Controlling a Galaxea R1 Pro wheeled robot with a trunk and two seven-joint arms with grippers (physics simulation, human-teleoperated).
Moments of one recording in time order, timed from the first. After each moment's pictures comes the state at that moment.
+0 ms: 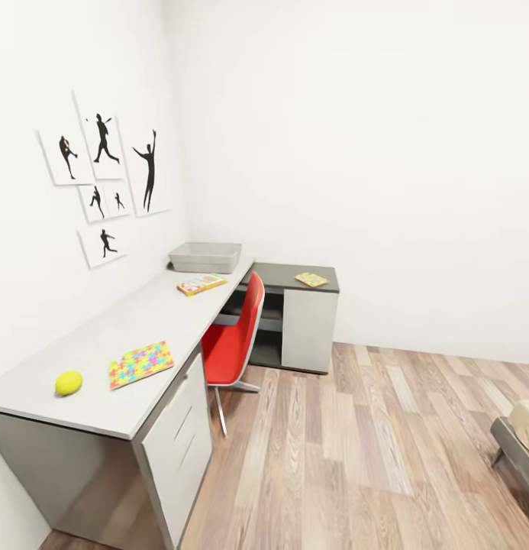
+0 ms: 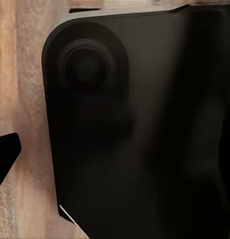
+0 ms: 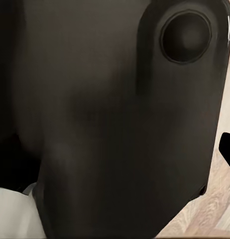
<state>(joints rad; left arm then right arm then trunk) 0.00 -0.02 -0.01 -0.02 0.00 -0.04 0.00 0.00 0.06 -0.01 0.00 -0.01 0.00 0.00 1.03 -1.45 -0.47</state>
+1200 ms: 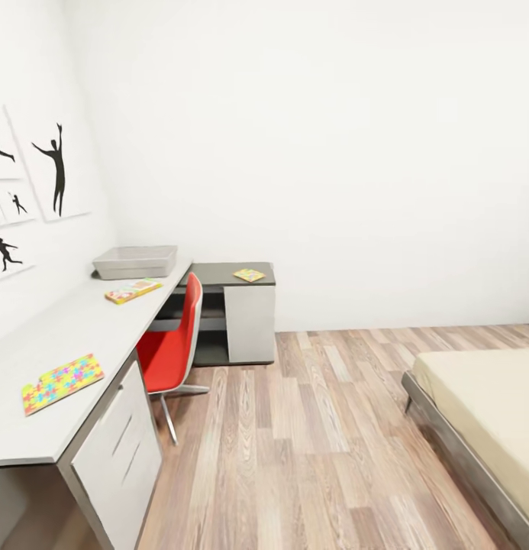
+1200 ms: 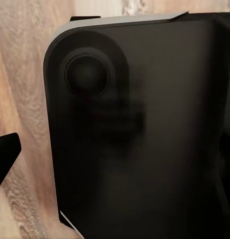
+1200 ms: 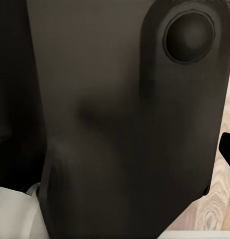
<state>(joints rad) 0.00 -0.02 -0.02 -0.02 0.00 -0.07 0.00 0.00 0.07 -0.02 0.00 -0.01 0.00 0.00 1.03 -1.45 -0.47</state>
